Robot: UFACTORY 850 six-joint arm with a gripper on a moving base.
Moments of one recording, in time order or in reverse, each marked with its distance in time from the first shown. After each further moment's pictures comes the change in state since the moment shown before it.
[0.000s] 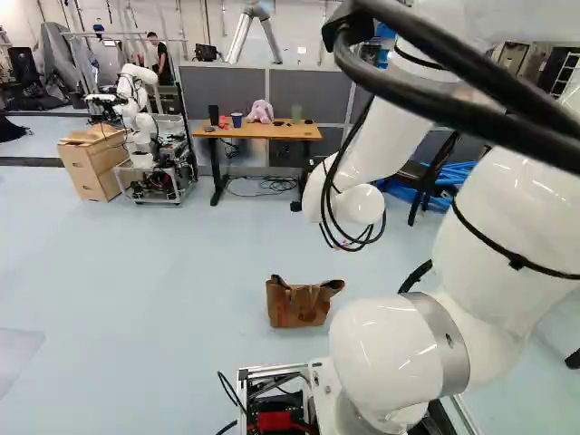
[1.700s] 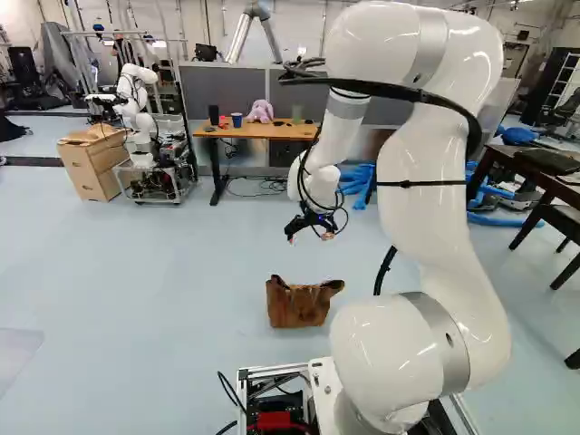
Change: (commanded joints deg) arm 0.5 -33.4 -29.4 0.0 -33.8 0.0
